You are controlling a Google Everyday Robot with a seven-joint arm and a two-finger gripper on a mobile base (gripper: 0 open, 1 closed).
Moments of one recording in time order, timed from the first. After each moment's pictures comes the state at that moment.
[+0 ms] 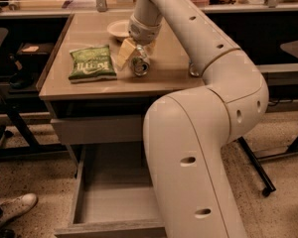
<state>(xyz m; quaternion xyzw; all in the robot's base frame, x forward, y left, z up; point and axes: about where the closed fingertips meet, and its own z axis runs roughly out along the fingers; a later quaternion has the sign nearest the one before) 0.755 0.028 0.832 -0.41 0.90 0.12 0.11</state>
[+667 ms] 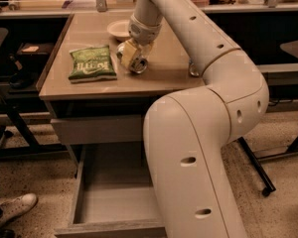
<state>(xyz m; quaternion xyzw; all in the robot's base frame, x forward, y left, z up) 0.755 0.028 0.832 -0.41 0.90 0.12 0.11</state>
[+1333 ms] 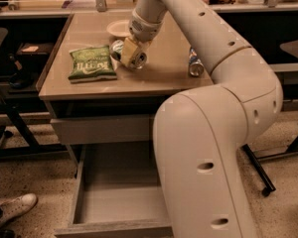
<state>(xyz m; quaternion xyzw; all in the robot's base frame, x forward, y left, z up) 0.747 0.031 0.850 -0.44 0.88 0.13 0.14</state>
